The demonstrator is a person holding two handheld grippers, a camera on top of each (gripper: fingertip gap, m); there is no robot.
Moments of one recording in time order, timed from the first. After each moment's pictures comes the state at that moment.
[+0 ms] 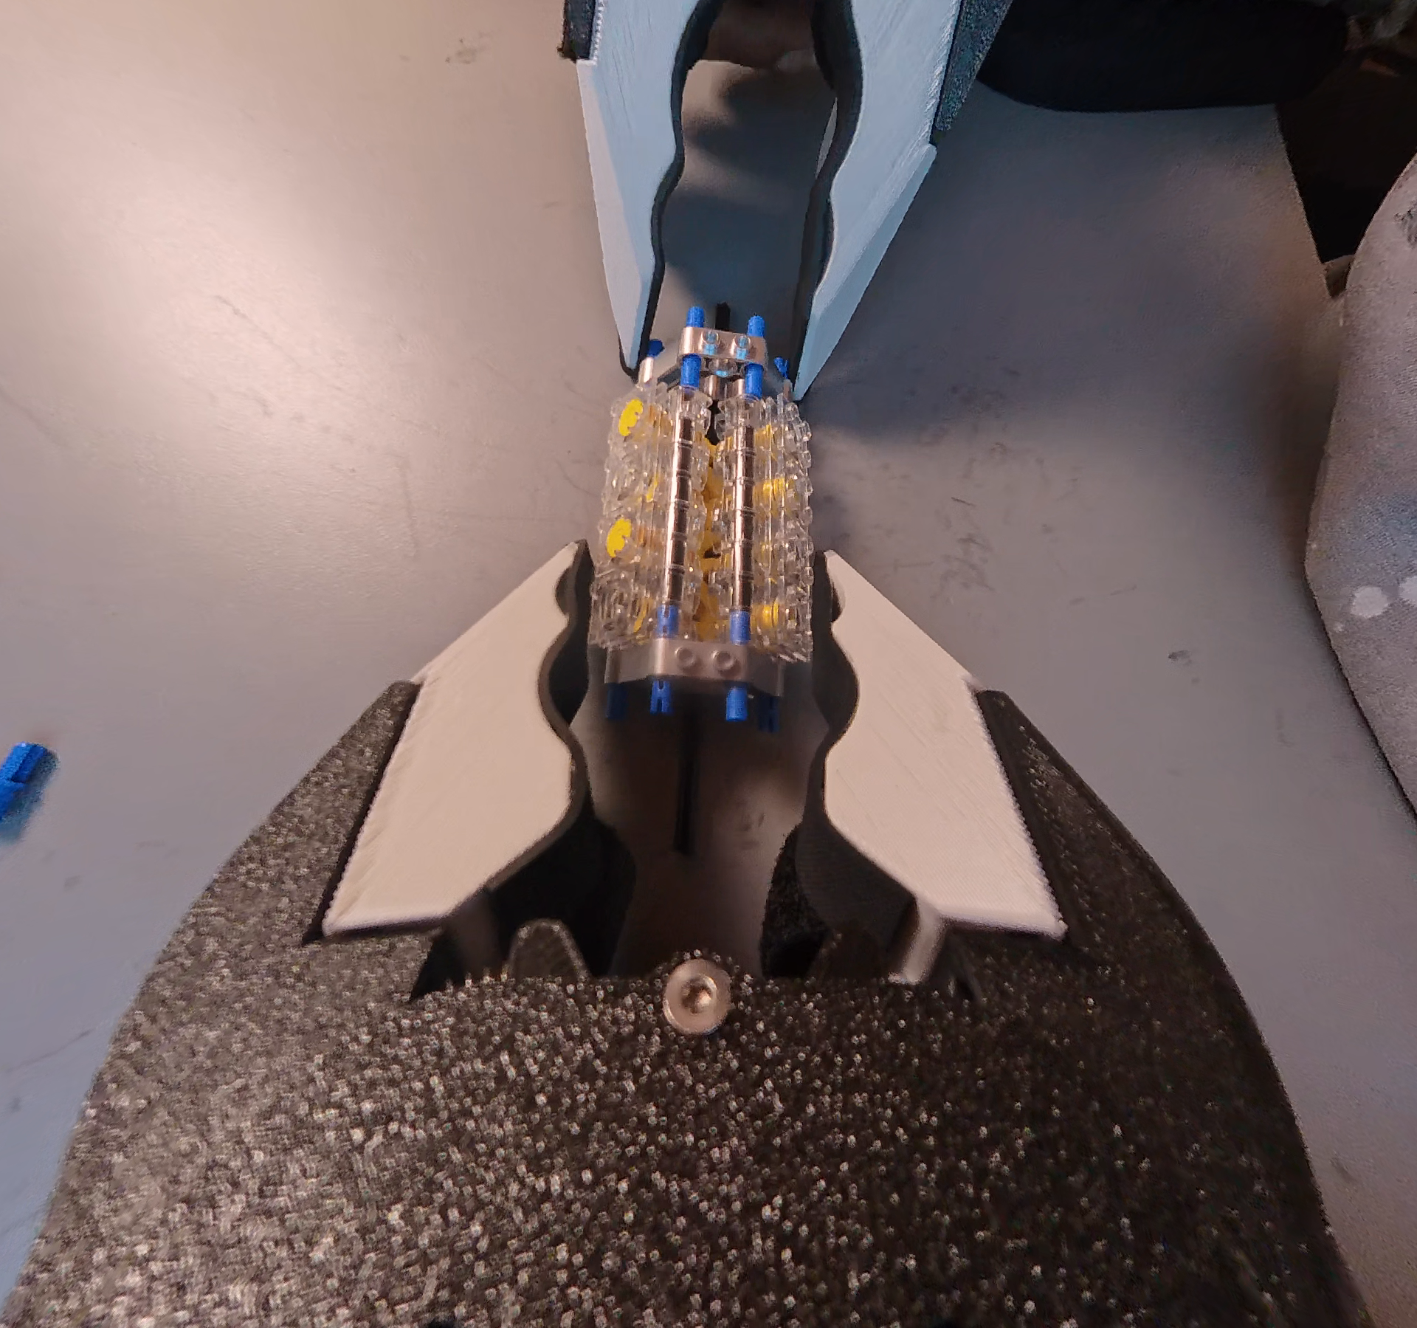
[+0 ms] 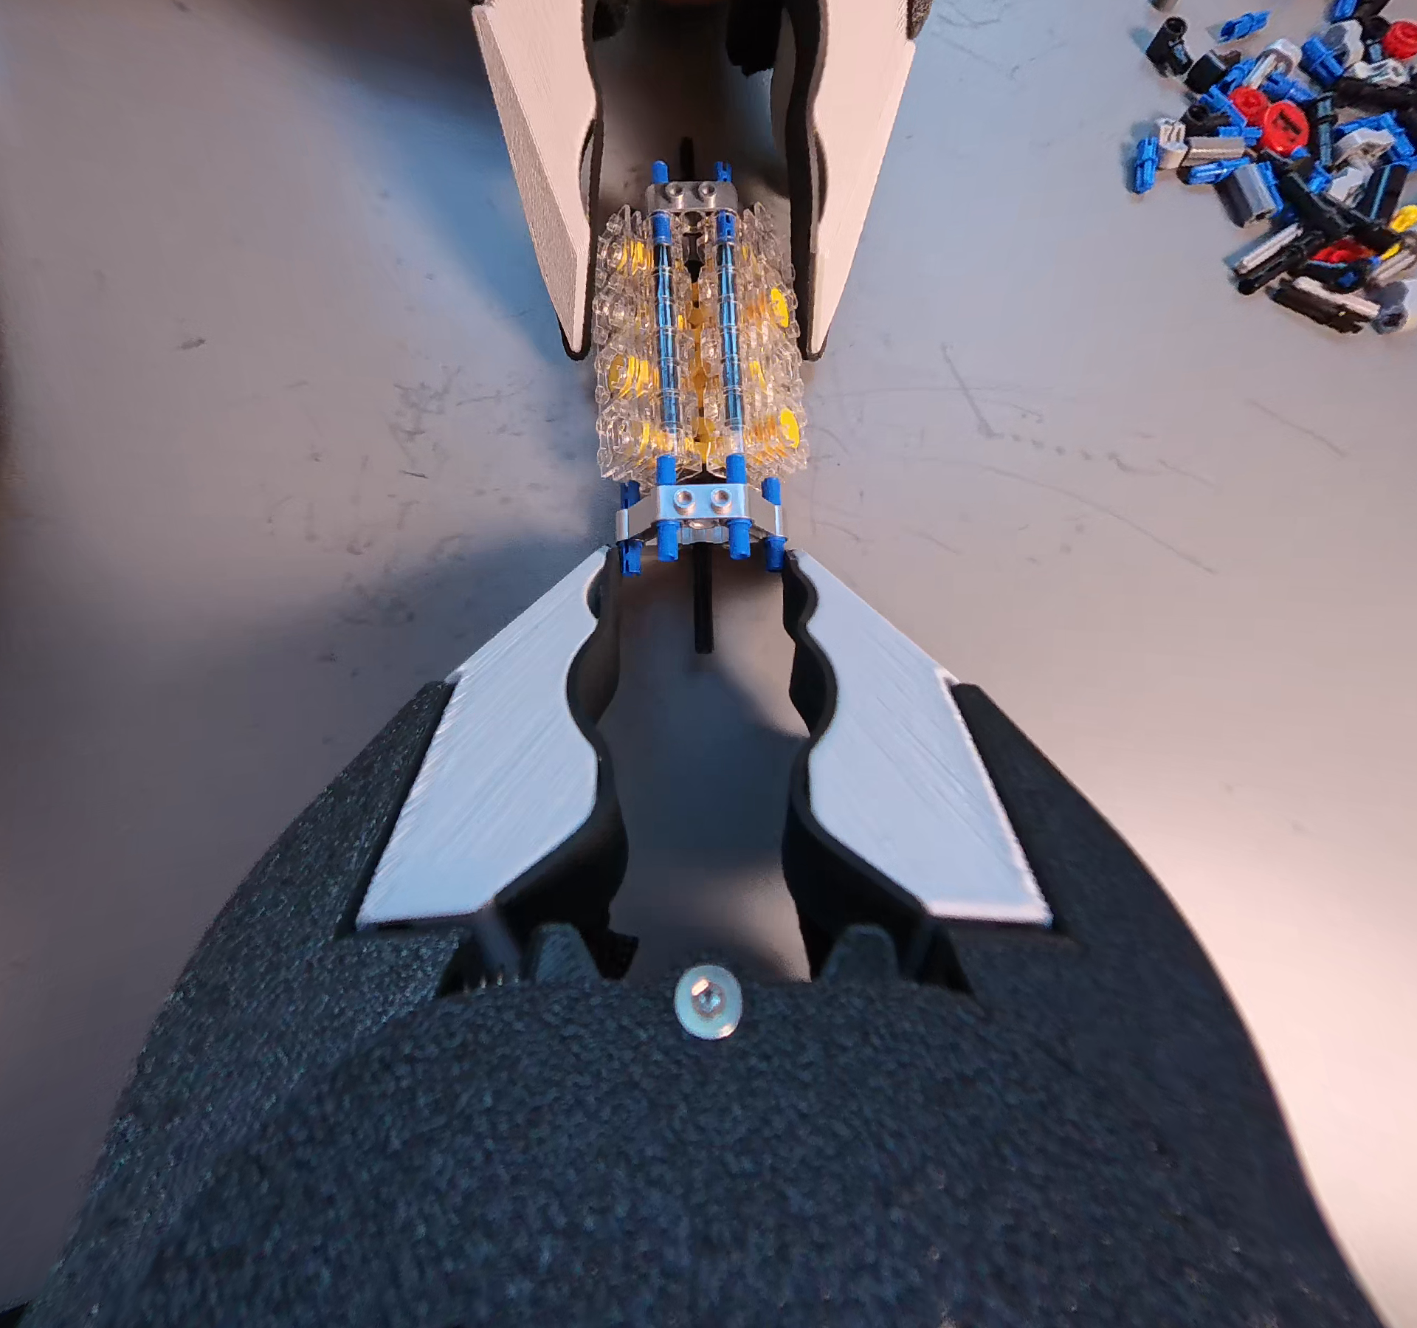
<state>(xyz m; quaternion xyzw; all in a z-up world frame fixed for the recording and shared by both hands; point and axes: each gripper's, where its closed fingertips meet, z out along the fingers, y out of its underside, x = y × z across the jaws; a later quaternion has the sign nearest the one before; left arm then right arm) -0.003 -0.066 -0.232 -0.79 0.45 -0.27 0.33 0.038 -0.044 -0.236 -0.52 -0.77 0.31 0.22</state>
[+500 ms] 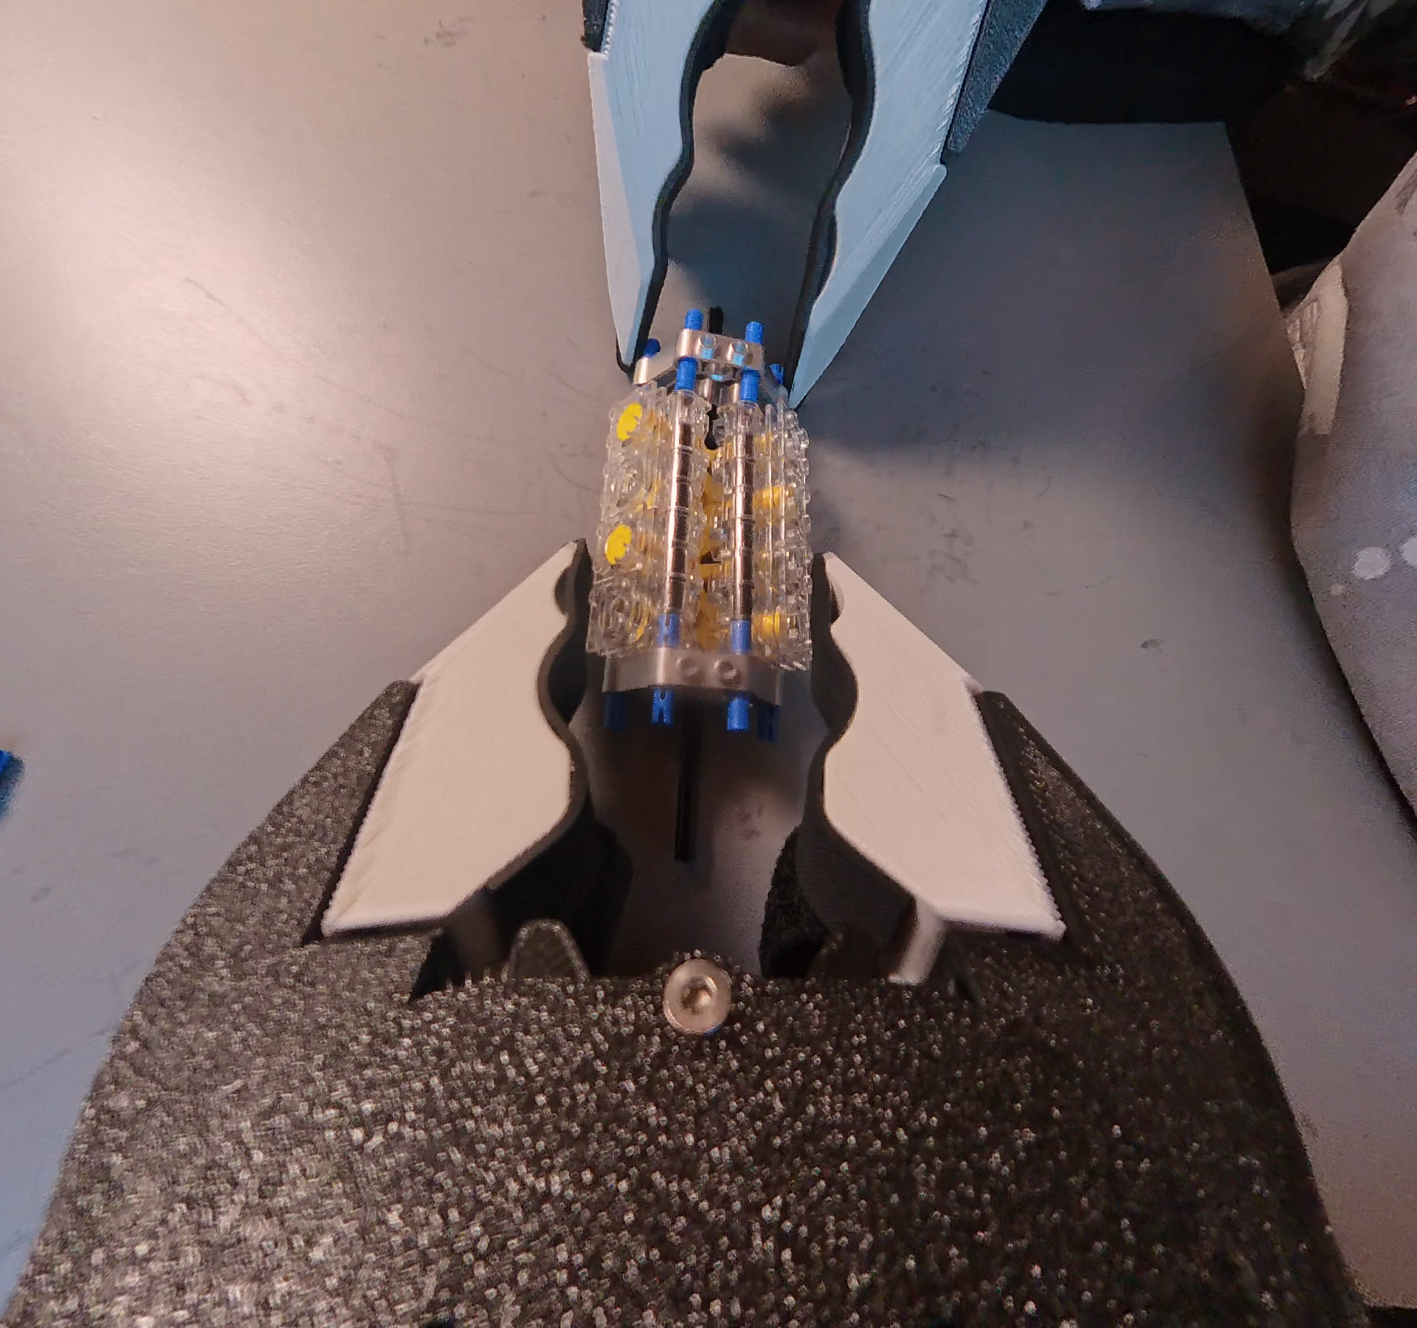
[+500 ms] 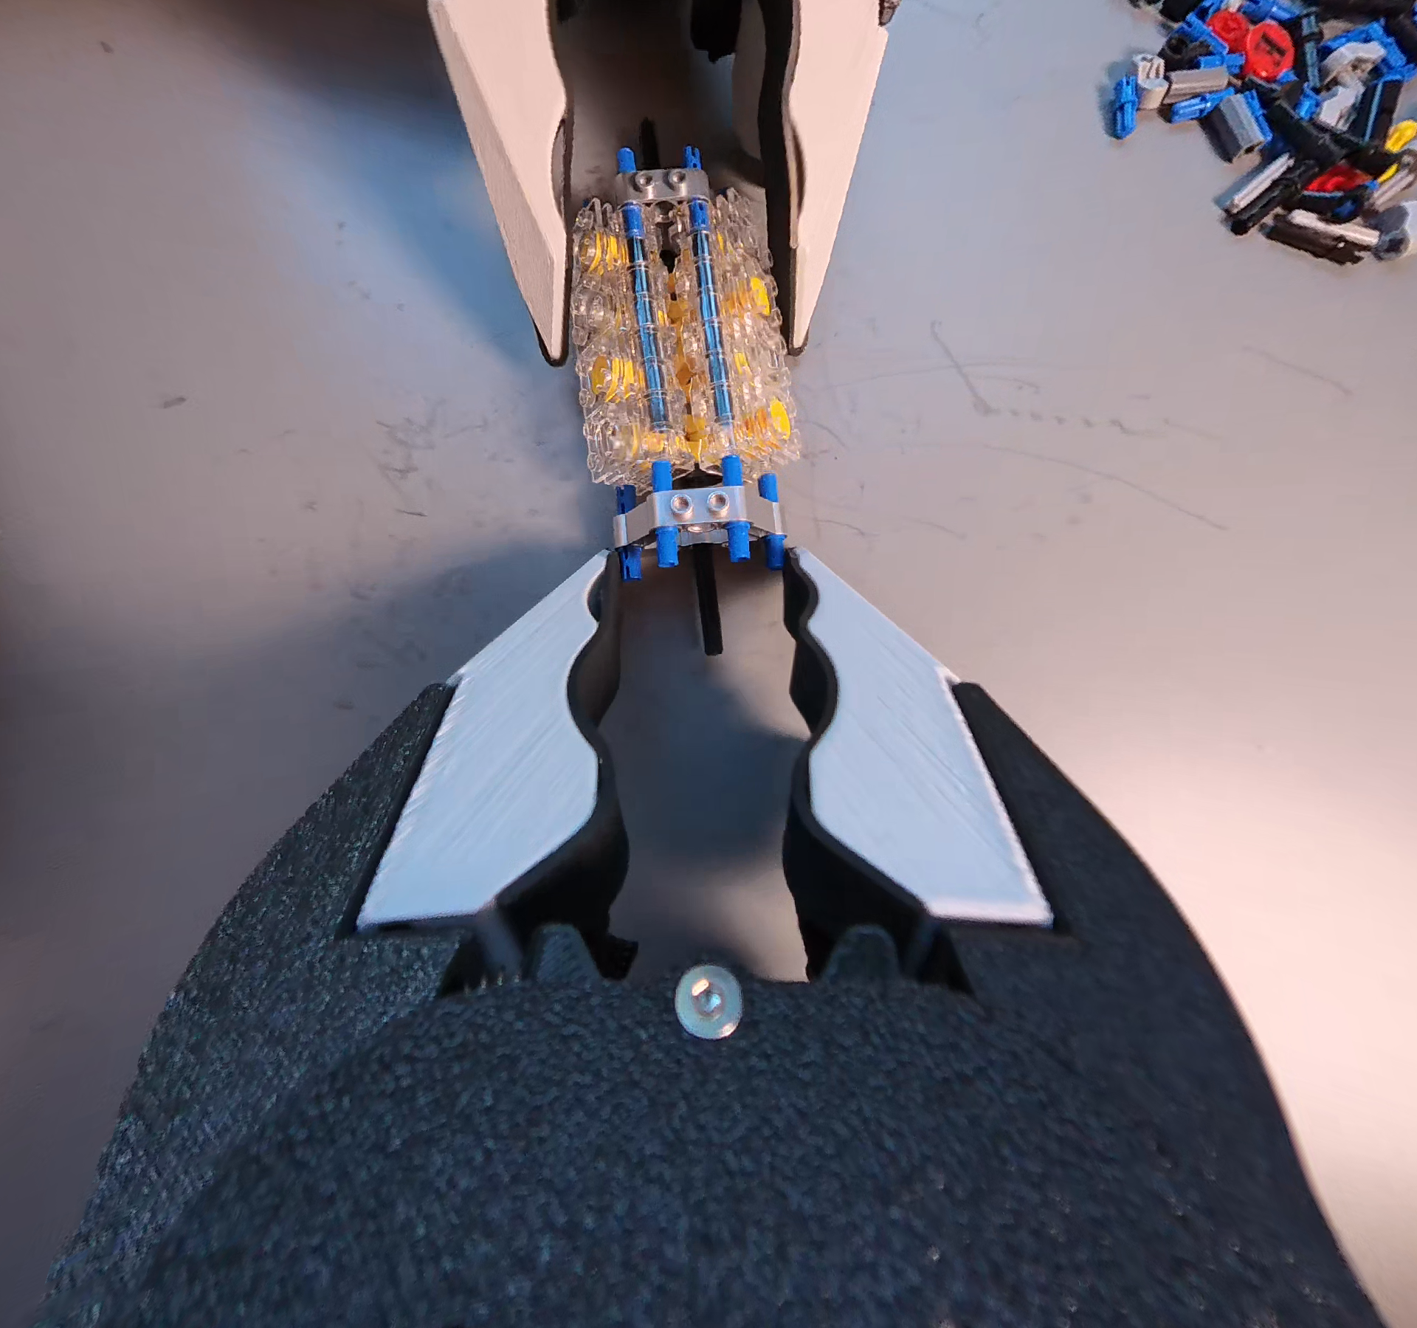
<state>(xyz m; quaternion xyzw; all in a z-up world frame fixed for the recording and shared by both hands) -0.004 -0.068 -0.232 -0.79 0.45 -0.30 0.31 0.036 -0.046 -0.236 -0.56 -0.74 0.29 0.22</state>
